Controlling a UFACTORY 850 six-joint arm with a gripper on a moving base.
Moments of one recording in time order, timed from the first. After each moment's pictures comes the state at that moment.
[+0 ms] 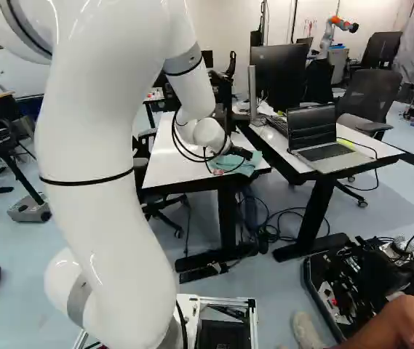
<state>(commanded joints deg) -17.4 -17.0 -47.0 0.8 18.7 0.0</state>
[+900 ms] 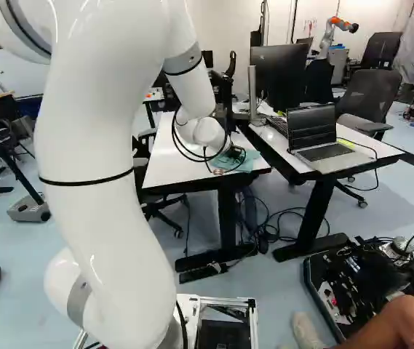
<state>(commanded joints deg) -17.4 -17.0 -47.0 0.8 18.7 0.0</state>
